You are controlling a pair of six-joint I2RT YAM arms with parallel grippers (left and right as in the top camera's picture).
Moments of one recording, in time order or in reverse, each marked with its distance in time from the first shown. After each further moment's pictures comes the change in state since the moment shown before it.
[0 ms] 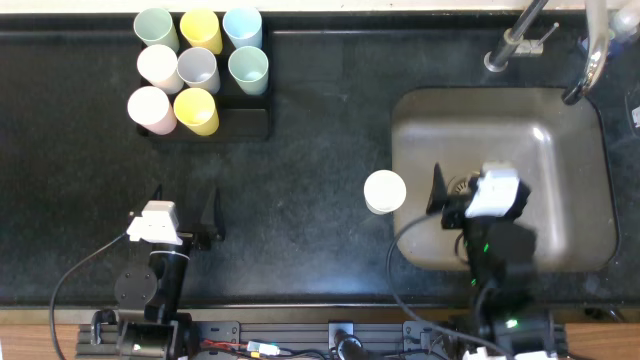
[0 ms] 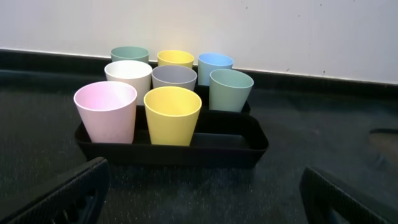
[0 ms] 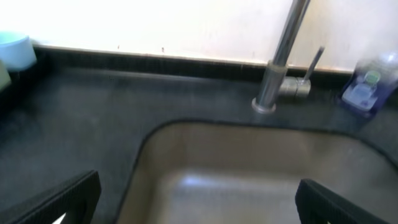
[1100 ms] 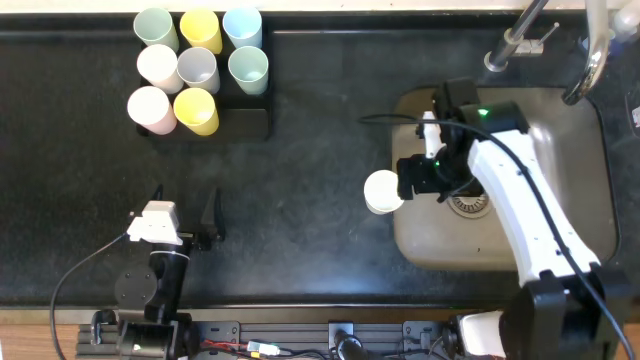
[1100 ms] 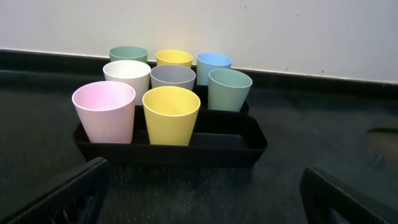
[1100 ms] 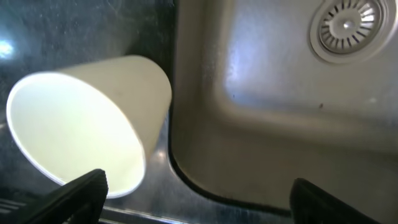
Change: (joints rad) left arm 0.000 0.000 0.000 0.000 0.003 0.000; right arm 0.035 1.084 0.822 -1.032 -0.267 0.058
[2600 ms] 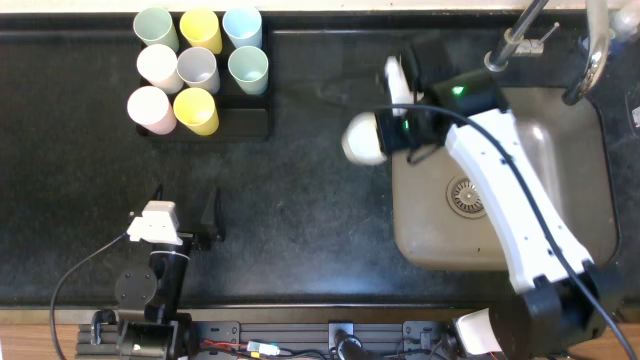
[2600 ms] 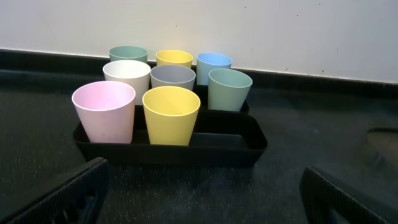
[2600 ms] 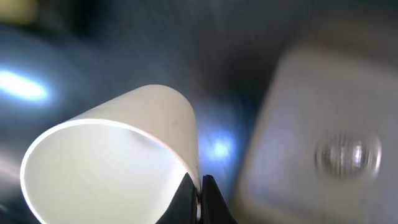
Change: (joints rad) left arm 0.000 0.000 0.000 0.000 0.000 0.000; right arm 0.149 0.050 0.371 0.124 -0.041 0.025
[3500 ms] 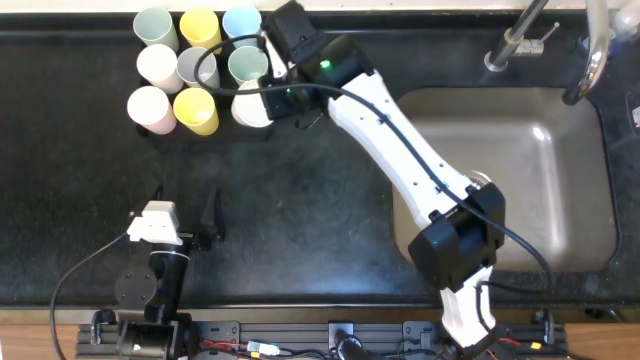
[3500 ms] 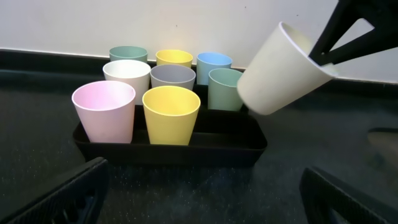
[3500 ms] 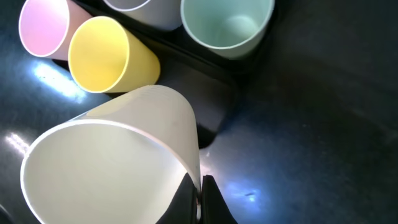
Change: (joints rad) left arm 0.000 0.000 0.000 0.000 0.000 0.000; right arm 0.310 0.449 0.440 0.109 -0.006 0.182
